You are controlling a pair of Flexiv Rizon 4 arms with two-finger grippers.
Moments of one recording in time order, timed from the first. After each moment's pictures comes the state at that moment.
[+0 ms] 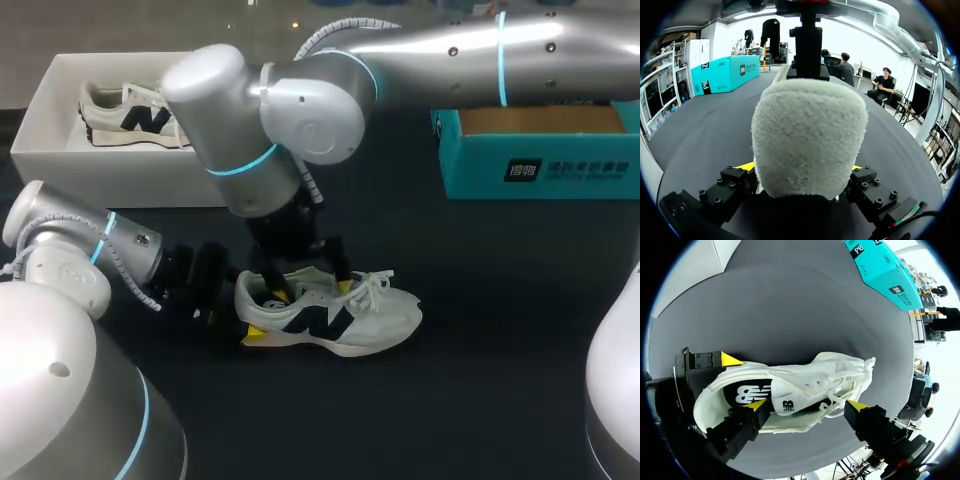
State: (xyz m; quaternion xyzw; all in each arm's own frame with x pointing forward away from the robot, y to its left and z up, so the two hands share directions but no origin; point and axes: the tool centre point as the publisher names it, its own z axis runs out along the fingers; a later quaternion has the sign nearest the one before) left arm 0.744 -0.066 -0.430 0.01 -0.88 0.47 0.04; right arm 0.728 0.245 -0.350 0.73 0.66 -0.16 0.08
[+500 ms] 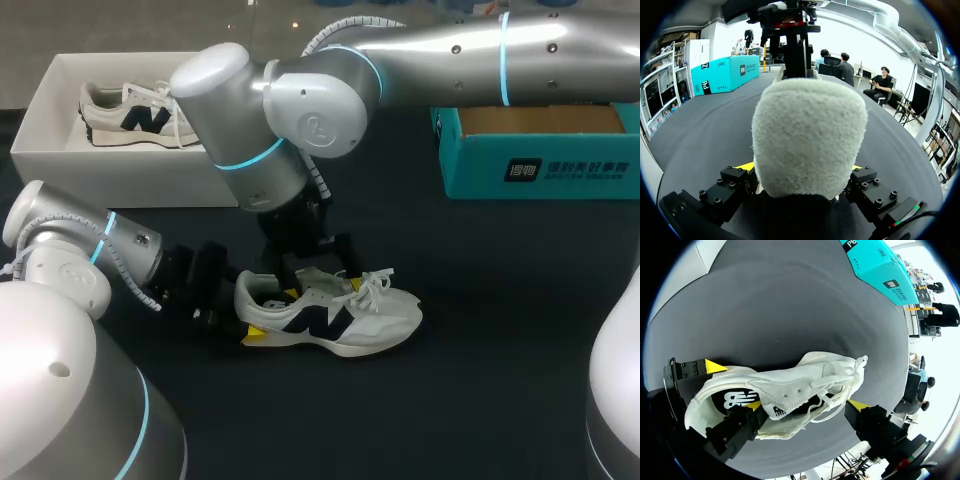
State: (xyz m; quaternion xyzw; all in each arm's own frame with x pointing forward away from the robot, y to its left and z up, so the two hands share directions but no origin) left arm 0.744 -0.067 -0.430 0.01 -0.88 0.47 0.04; right arm 0.733 0.228 -0.349 0.74 0.64 -0.19 0.08
